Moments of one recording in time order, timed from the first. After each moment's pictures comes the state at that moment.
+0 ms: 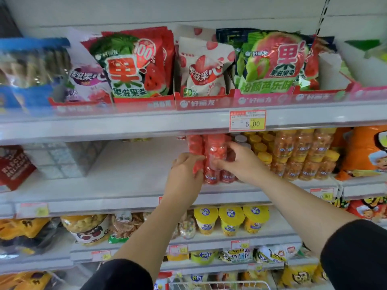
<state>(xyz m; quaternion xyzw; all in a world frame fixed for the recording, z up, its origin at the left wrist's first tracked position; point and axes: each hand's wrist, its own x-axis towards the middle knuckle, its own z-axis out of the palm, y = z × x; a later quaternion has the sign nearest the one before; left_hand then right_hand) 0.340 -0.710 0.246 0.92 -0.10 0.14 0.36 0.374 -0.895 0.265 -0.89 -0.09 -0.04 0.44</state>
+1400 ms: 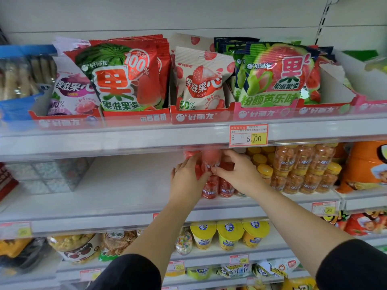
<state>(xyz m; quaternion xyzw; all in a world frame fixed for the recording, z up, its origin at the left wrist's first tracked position) 0.400 -0.725 0.227 0.91 -0.09 0.15 0.38 0.394 -0.894 0.258 -0.90 -0.08 -0.10 0.43</state>
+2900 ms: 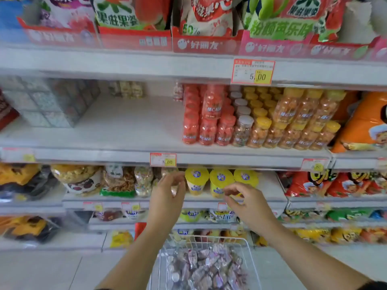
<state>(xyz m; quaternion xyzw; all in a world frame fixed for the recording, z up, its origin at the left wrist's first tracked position) 0.242 -0.701 0.139 0.86 0.03 0.09 0.50 0.244 -0.928 0.134 -0.91 -0.09 -0.01 0.39</state>
